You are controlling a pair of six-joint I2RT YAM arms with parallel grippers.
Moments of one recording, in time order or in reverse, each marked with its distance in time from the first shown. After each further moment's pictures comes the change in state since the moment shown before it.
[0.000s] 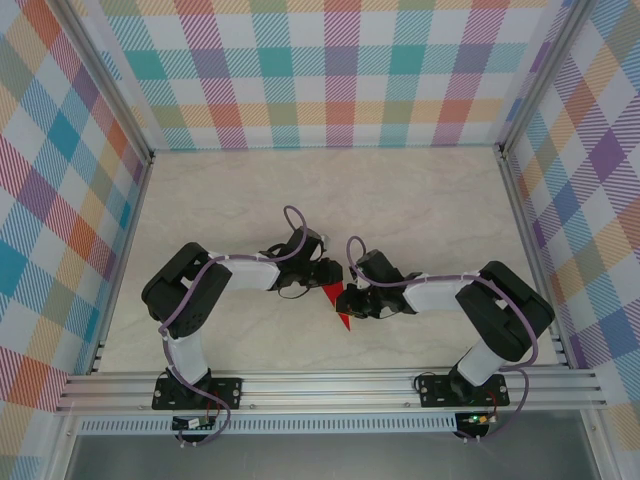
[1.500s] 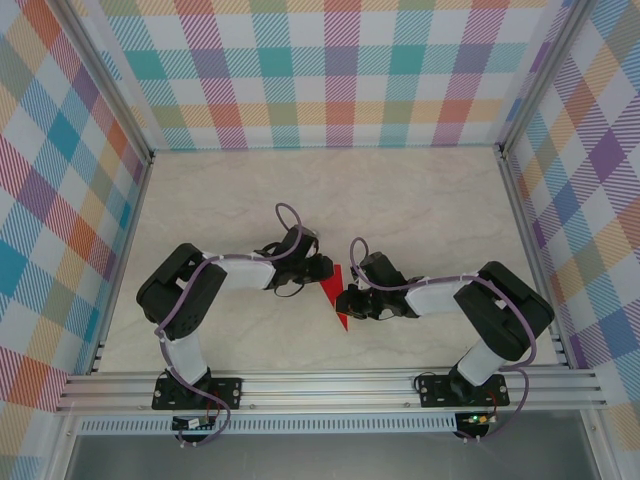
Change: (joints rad) left arm 0.041 -0.024 -0.018 -0.015 -0.121 0.018; right arm -0.006 0.005 -0.045 0.103 -0.022 0.035
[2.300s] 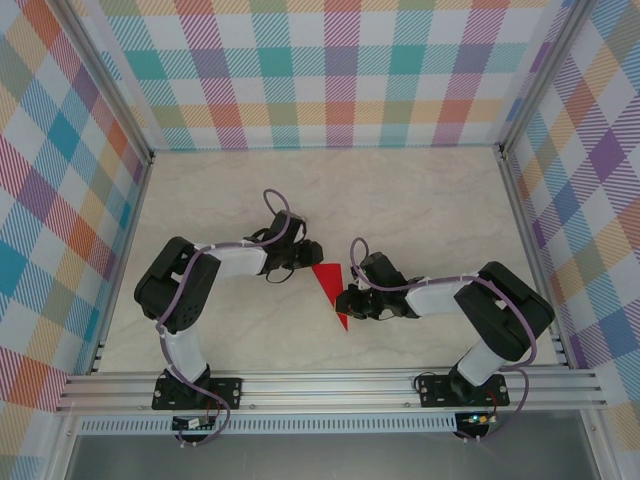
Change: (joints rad) left arm 0.111 0.018 0.076 -0.070 0.023 0.088; right arm 0.000 -0.002 -0.002 0.006 0.001 0.001
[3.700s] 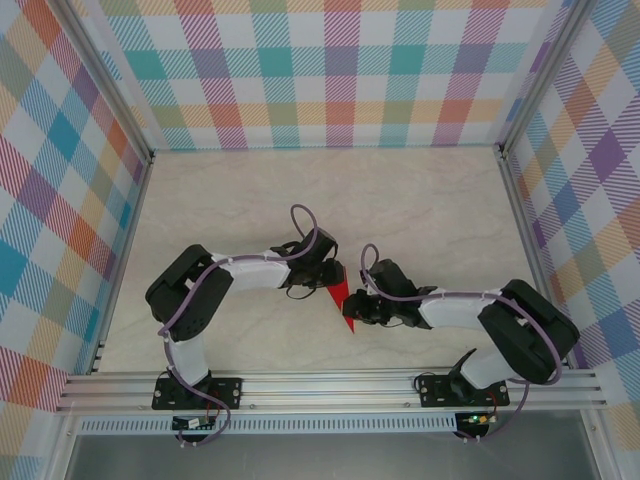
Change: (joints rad) left arm -0.232 0.008 0.052 -0.140 -0.122 -0.171; right arm 0.016 -0.177 -0.095 -0.035 0.067 0.007
